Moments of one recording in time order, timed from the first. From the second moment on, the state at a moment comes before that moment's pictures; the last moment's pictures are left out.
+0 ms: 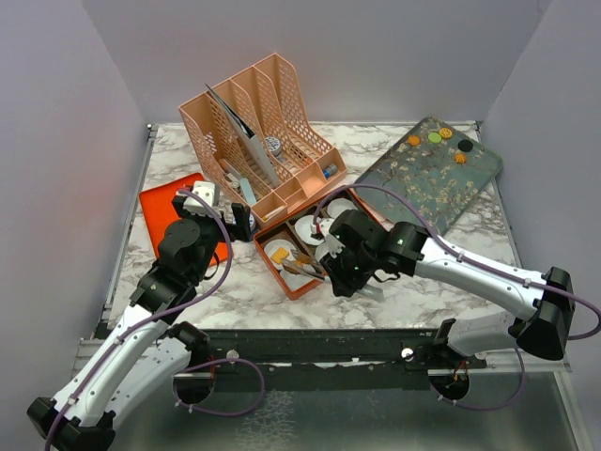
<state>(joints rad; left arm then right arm) -0.54 0.62 0.68 -0.17 -0.32 -0.12 1.01 1.32 1.15 -0.89 -0.10 0.17</state>
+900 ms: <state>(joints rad) -0.54 0.63 0.68 -0.17 -0.32 -0.12 1.02 1.35 1.07 -0.82 -0.12 0.18</state>
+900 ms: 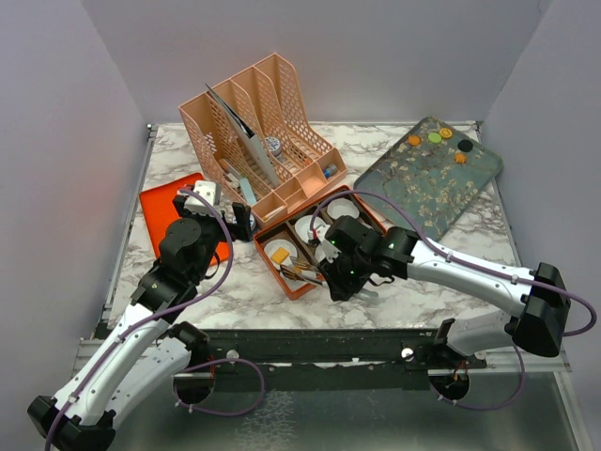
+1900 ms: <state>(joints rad) -0.54 0.63 0.68 -0.17 -0.32 -0.12 1.02 1.35 1.08 -0.82 -0.12 0.18</state>
